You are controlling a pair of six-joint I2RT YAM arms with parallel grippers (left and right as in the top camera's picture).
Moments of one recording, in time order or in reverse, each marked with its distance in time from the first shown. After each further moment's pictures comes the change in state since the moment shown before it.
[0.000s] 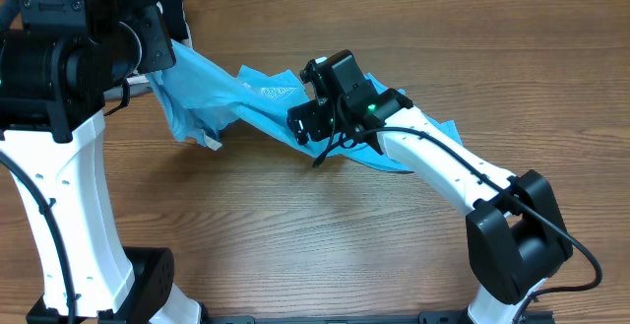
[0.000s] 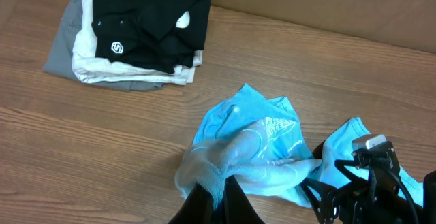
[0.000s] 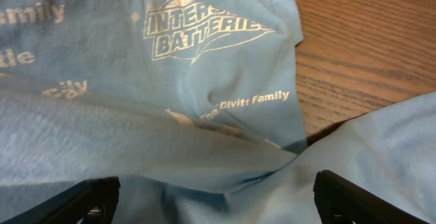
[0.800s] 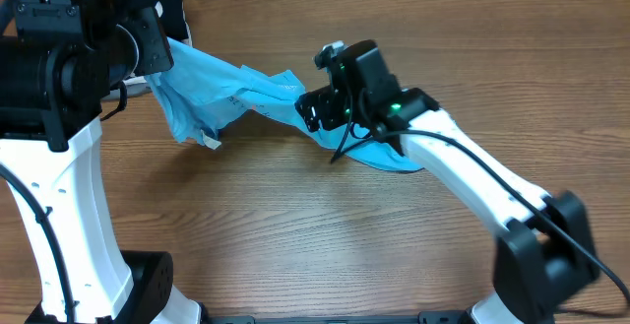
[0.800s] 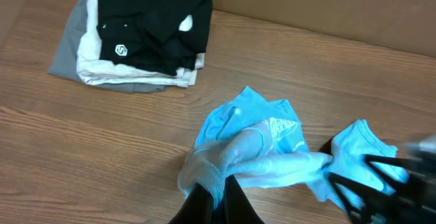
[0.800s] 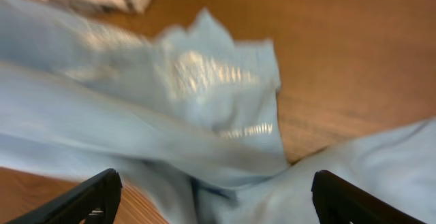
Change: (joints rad) left arm 0.000 -0.016 0.000 0.000 -0.009 0.000; right arm -0.058 -0.127 -0.046 0.079 -0.039 -0.010
